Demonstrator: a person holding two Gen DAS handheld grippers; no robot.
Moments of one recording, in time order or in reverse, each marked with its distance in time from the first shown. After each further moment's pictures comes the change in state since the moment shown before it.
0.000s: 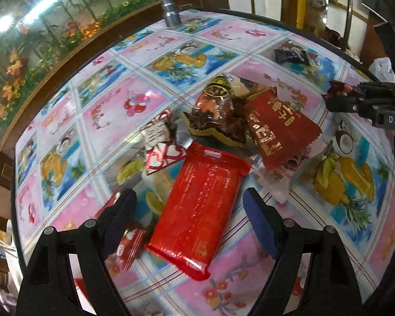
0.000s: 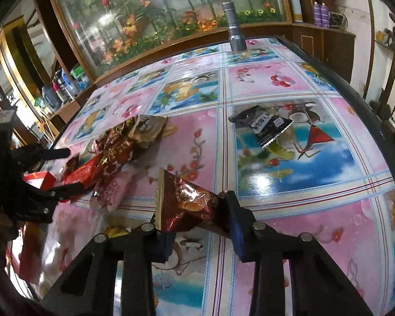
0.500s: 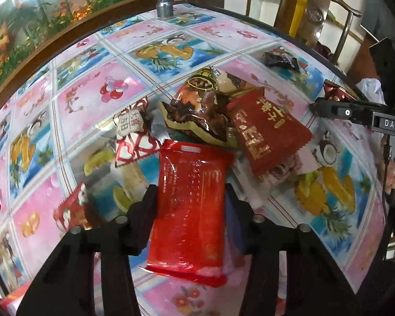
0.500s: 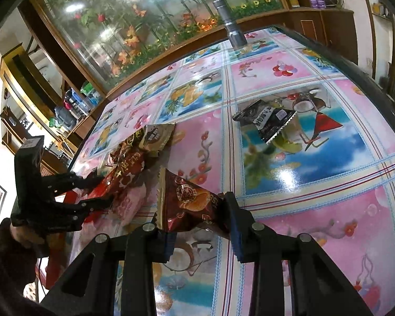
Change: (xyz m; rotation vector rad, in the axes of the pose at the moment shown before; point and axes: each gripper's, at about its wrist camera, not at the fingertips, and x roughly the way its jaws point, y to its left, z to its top) left arm 0.010 0.001 -0.003 -0.112 0.014 -0.158; right arm -0.004 -0.014 0.002 0.107 -0.003 0.127
